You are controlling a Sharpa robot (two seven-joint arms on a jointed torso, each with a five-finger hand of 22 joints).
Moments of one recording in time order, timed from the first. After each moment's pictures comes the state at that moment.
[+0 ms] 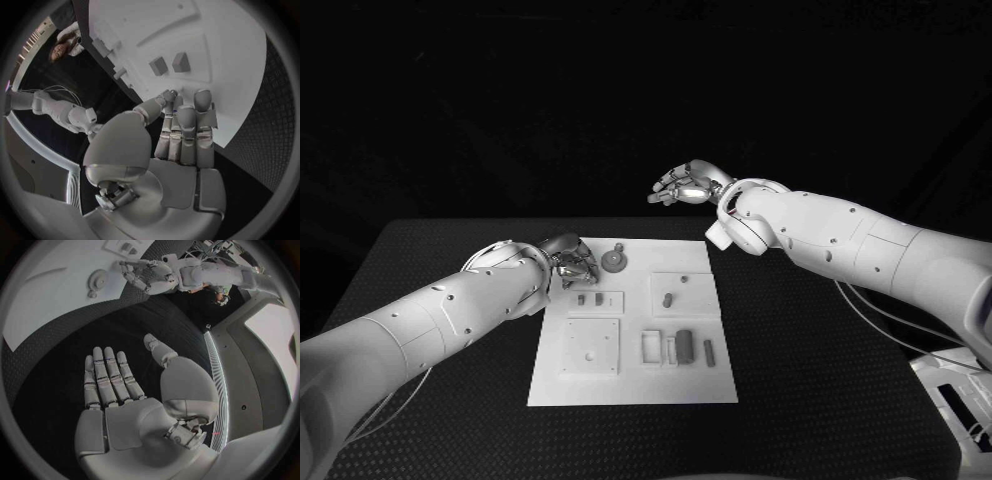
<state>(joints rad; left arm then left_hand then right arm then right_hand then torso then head) 1.19 -0.33 -0.12 0.77 -1.13 -0.08 0.07 1.22 -0.01 0.64 -0.29 0.05 1.02 0.12 0.29 0.53 1.24 0.04 0.15 0.22 1.21 -0.07 1.32 0.41 0.03 1.30 -0.16 0.42 1.31 1.24 -0.59 0.03 1.01 -0.80 -0.23 0.13 0.96 -0.09 0.52 -0.22 0.10 0.66 0.18 0.35 0.35 0.81 0.21 0.37 0.07 0.74 0.21 0.34 0.38 0.16 0.40 0.23 0.28 1.16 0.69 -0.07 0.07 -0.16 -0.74</state>
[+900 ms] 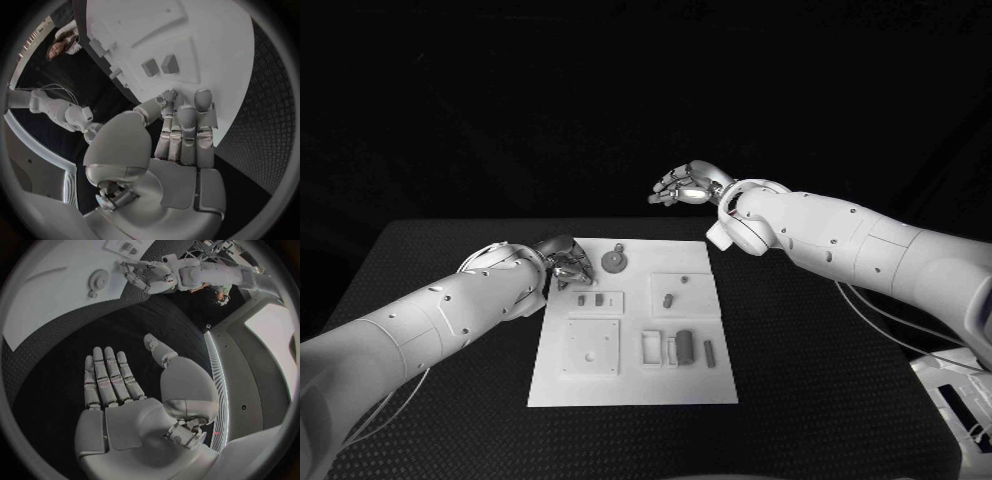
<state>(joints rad) 1.19 -0.33 -0.13 0.75 -1.11 -0.08 0.05 1.21 -0.01 0.64 -0.29 0.05 1.02 0.12 0.29 0.53 1.25 0.04 0.14 0.22 1.21 -0.06 1.32 0.41 0.02 1.30 -0.16 0.42 1.31 1.24 -0.59 0.03 1.01 -0.80 -0.23 0.13 0.96 -0.09 0.52 -0.22 0.10 0.66 0.18 0.36 0.35 0.82 0.20 0.37 0.07 0.74 0.21 0.34 0.38 0.16 0.40 0.23 0.28 1.17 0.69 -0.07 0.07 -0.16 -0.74</state>
